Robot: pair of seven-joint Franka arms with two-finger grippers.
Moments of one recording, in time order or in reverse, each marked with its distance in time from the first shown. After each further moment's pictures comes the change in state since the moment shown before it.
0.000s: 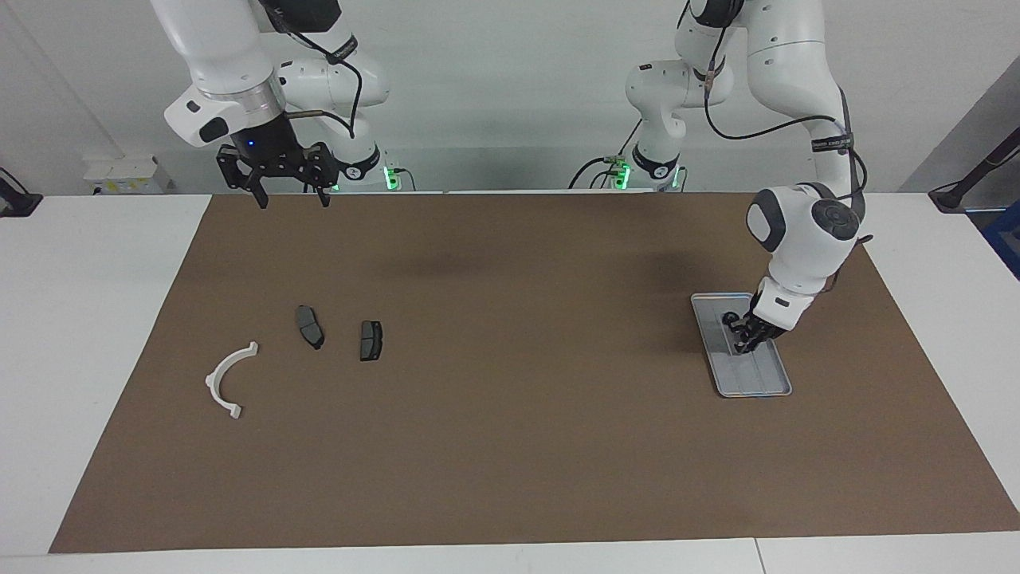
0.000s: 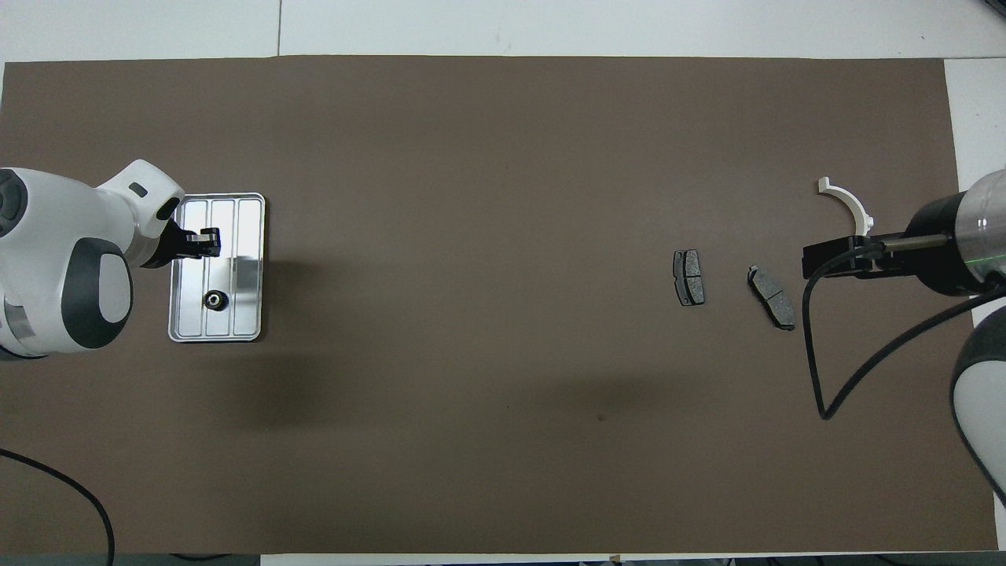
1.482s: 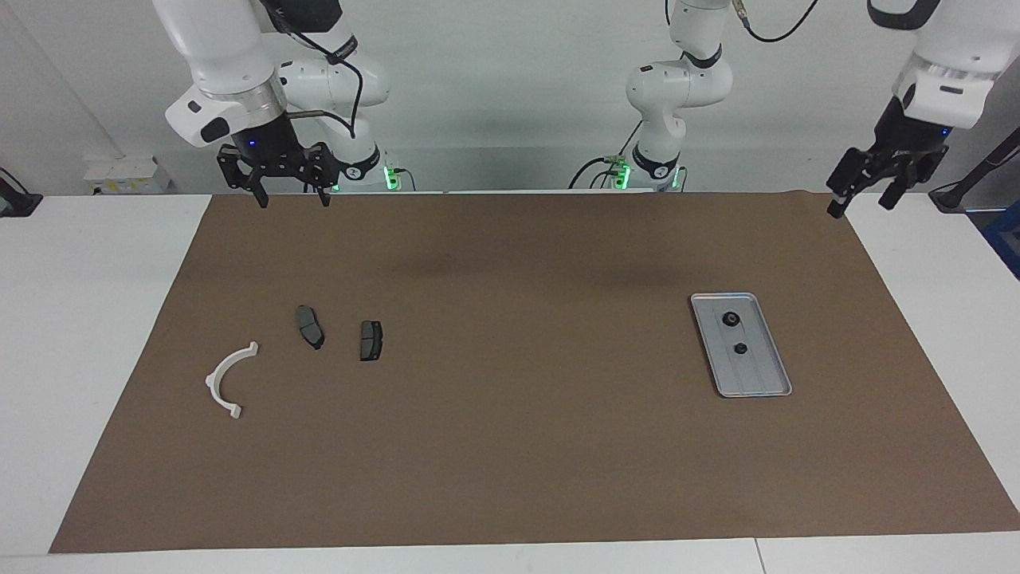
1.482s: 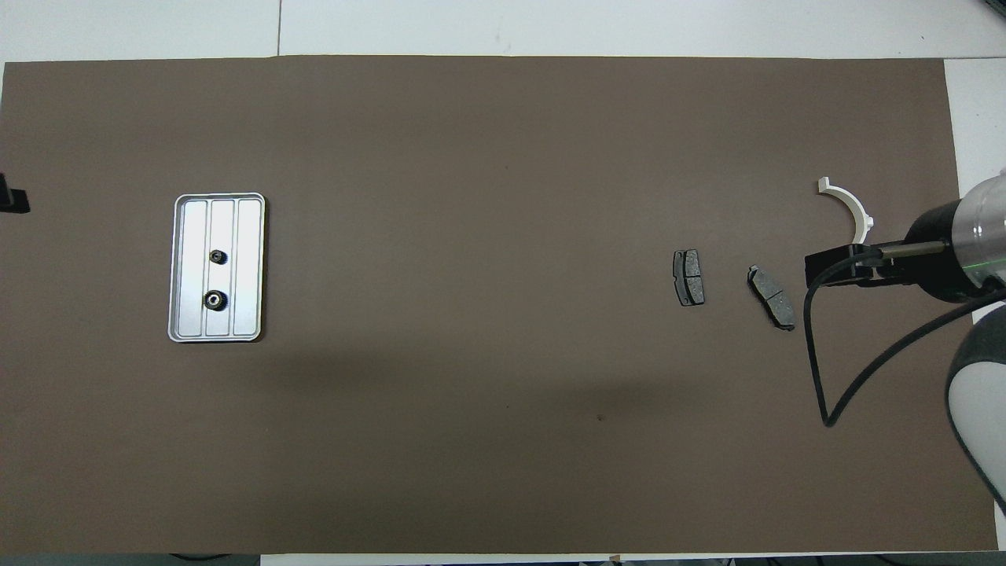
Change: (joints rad) left arm 0.073 -0.373 0.010 0.572 -0.011 -0.888 -0.033; right arm -0.002 0.000 0.000 0.000 -0.001 -0.002 0.000
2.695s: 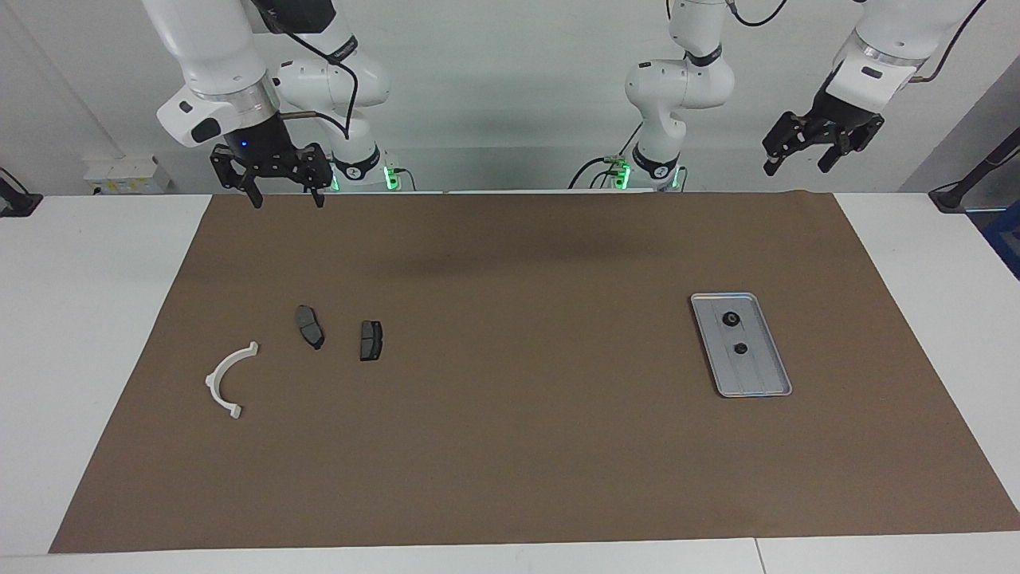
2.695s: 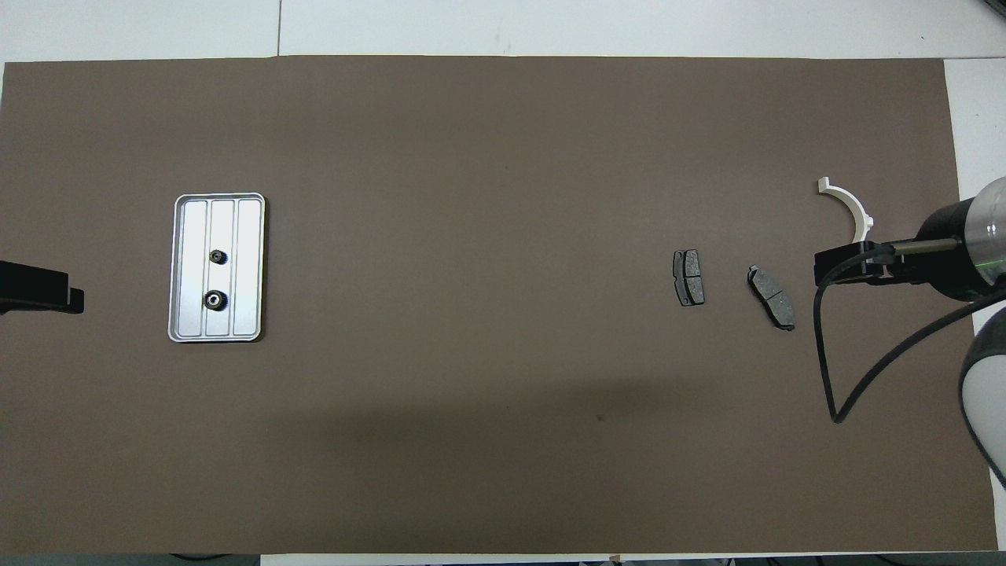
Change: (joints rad) left arm -0.168 -0.042 0.039 -0.109 0.016 -0.123 0.000; right arm -0.007 0.000 -0.006 0.000 0.000 0.000 0.000
